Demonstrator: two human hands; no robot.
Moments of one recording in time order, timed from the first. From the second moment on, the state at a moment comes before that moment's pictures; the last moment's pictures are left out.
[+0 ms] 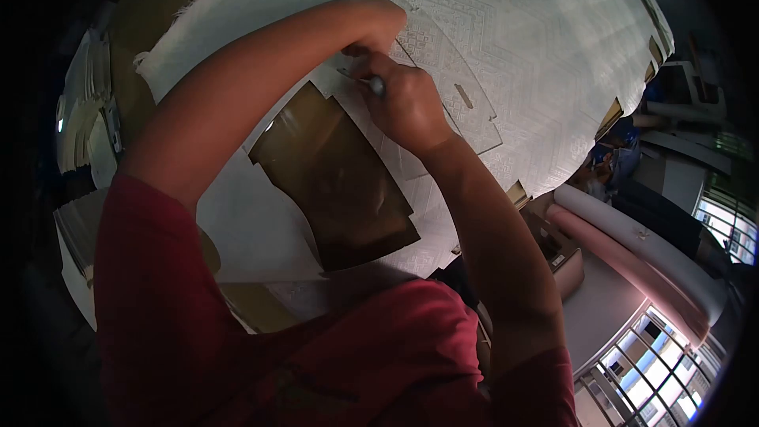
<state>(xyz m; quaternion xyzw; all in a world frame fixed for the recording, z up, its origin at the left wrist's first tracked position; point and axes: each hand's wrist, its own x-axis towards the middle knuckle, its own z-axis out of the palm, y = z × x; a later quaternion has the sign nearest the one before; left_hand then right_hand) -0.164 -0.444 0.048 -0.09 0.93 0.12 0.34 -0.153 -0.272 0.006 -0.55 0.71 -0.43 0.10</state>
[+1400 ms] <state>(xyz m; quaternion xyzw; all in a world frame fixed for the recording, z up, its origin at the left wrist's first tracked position) -0.115 -0.200 -0.027 -0.23 0.95 0.15 -0.16 -0.330 -0.075 -0.020 -0.65 0.71 -0.29 0.01</state>
